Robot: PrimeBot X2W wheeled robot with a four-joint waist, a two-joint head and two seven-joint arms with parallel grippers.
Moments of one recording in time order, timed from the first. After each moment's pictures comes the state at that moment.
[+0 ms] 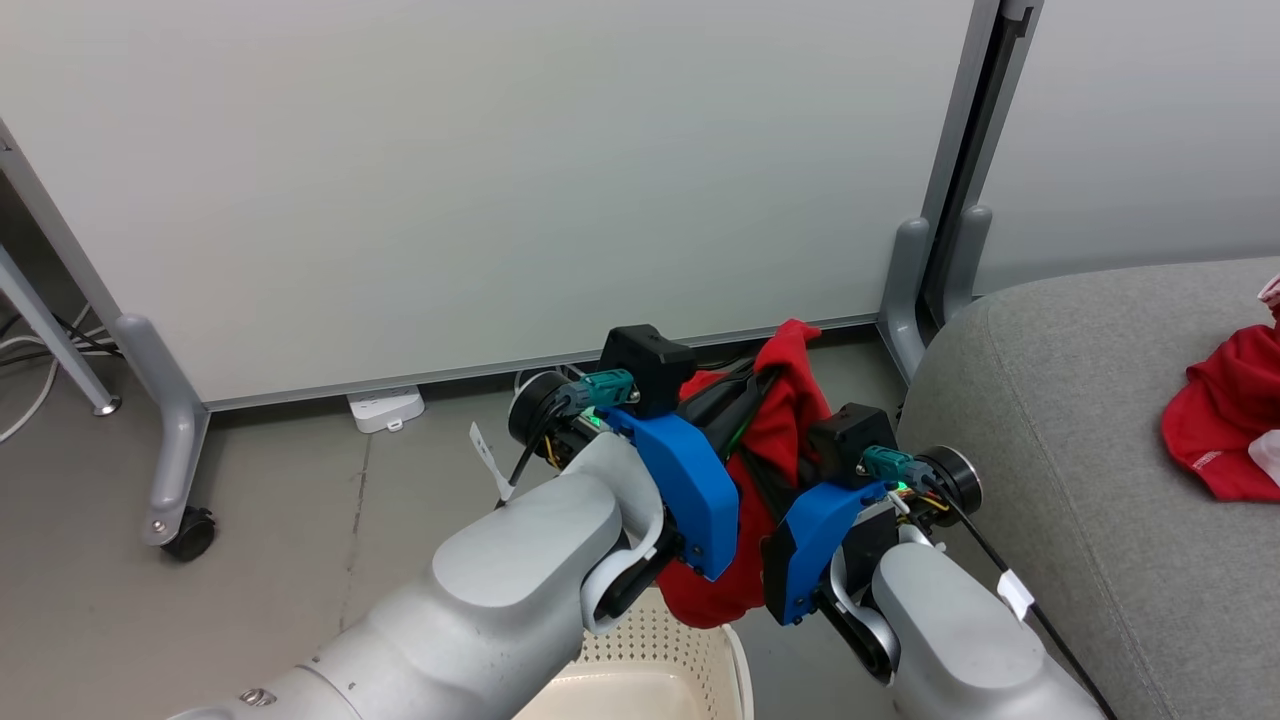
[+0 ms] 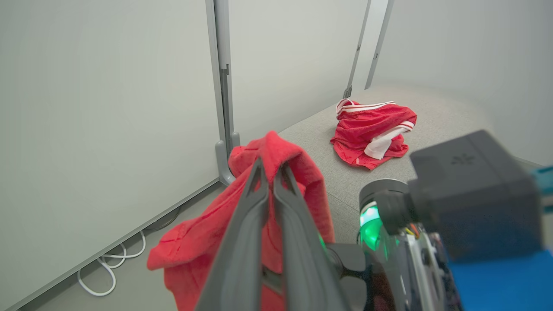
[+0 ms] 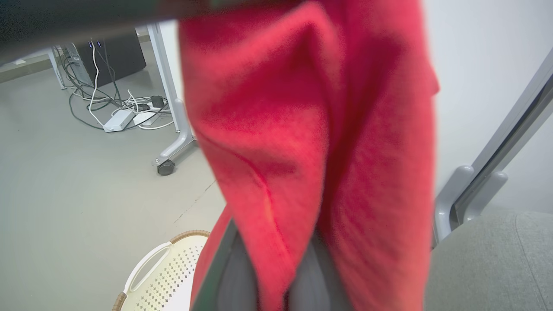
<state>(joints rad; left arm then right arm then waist) -0.95 0.05 -1.26 0.69 -1.05 0.00 -0.20 -0.59 -0.05 0.51 0.80 0.25 0.13 -0.12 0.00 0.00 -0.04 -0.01</state>
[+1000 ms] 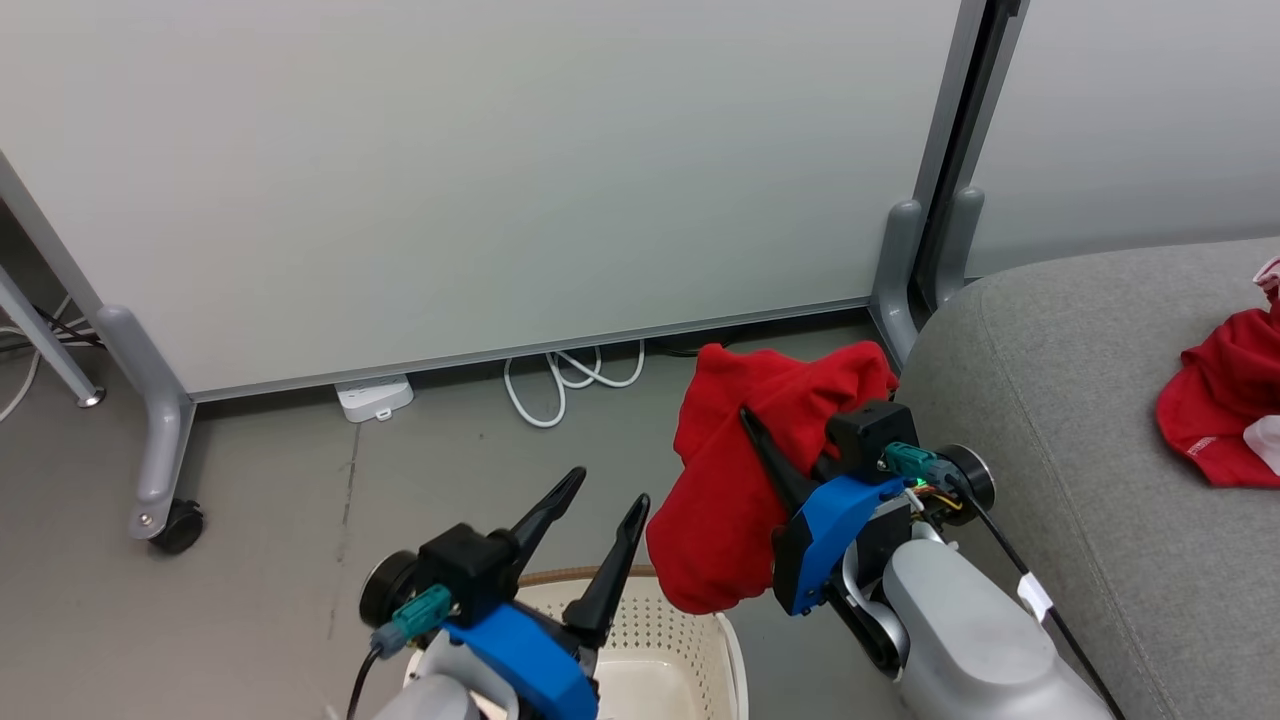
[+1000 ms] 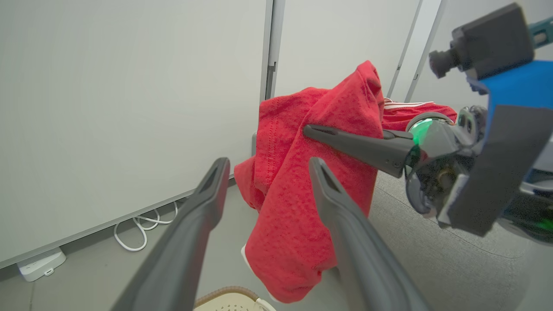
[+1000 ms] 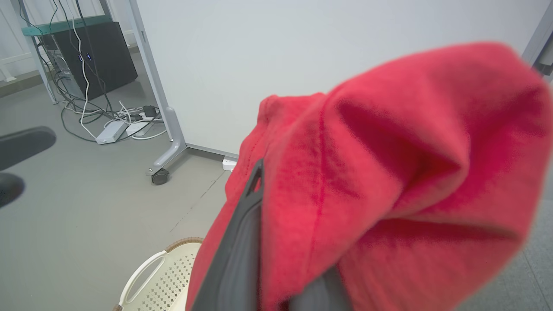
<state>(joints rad) -0.45 0.22 -0.82 0.38 -0.63 0.00 -0.26 -0.58 -0.05 0.48 0.81 0.25 0.13 -0.16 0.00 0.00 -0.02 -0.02</state>
